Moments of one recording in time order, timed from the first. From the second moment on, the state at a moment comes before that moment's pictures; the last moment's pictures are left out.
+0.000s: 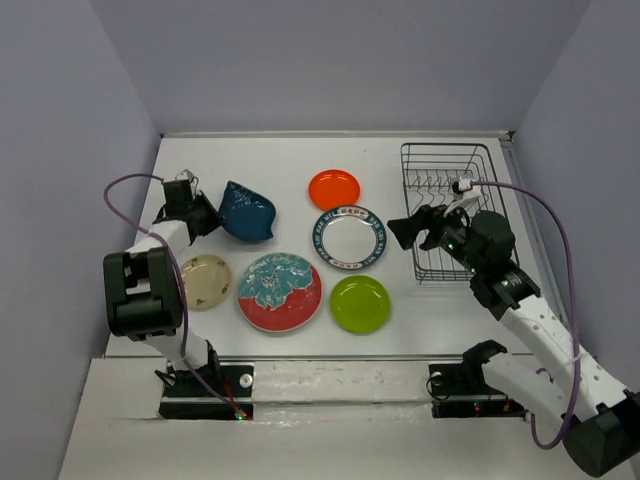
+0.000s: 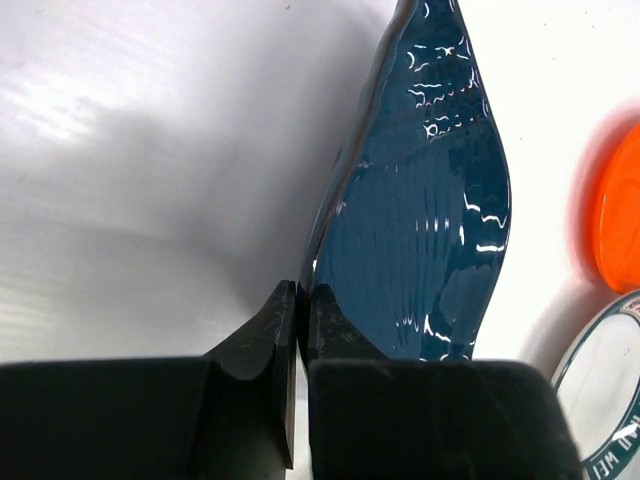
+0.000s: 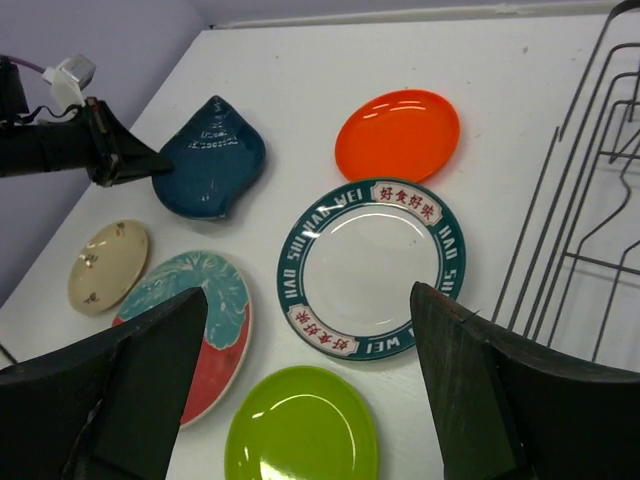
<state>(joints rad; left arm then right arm) 0.13 1.65 0.92 -0.03 0.23 -0.50 0.41 0.79 0.70 -0.03 -0.16 0.37</state>
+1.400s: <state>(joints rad) -0.12 0.93 0.50 0.36 0.62 -0.87 0.67 1.54 1.09 0.20 -0.25 0.70</state>
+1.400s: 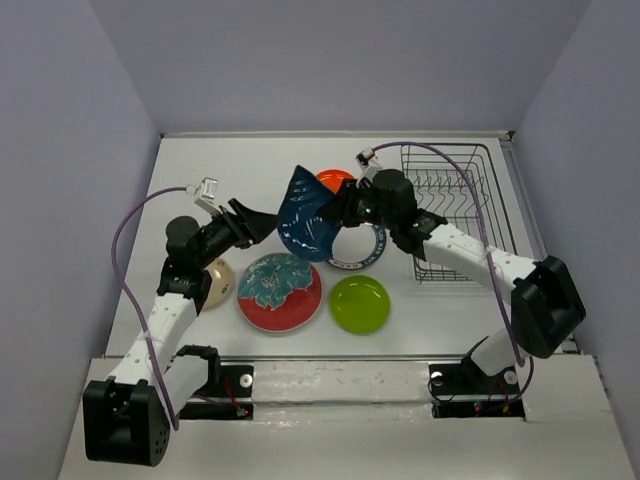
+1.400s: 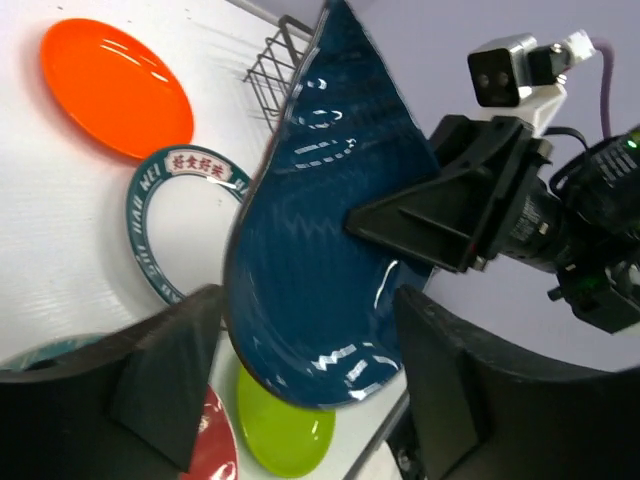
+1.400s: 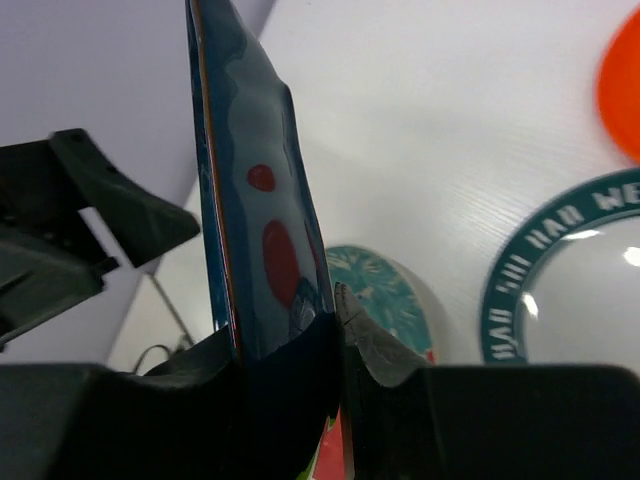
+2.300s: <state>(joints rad) -0.68 0.64 0.68 -0.24 0.20 -0.30 -0.13 1.63 1.61 -0.49 0.33 -0.06</state>
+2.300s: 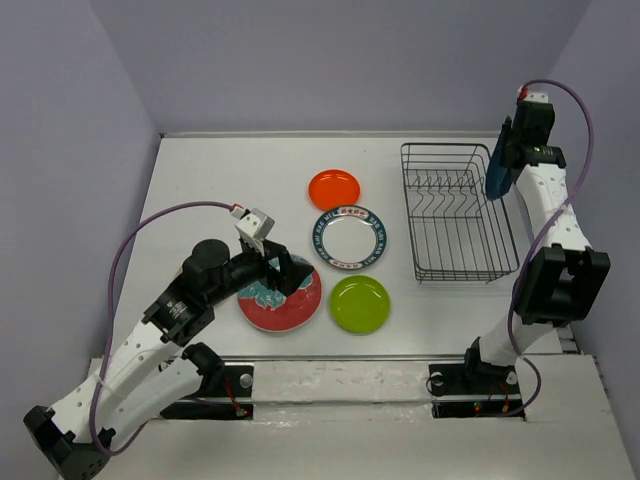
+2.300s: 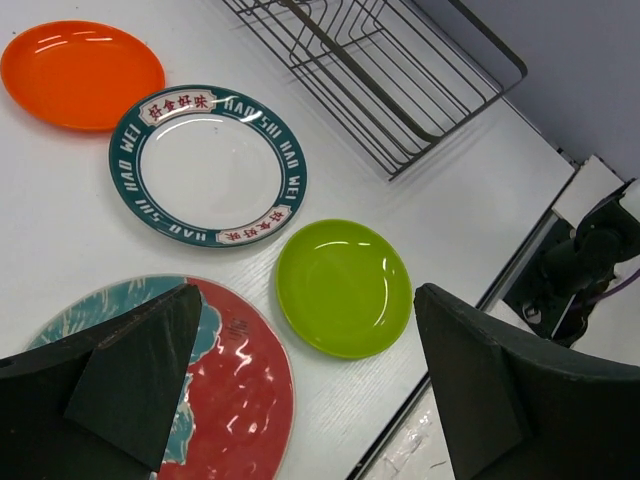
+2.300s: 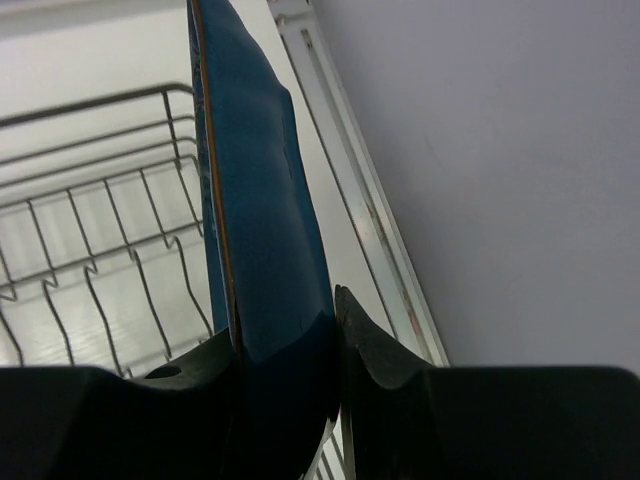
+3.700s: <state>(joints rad) -0.73 0.70 0.68 -0.27 0.14 -0.28 -0.06 1.86 1.79 -0.51 0.38 -0.23</state>
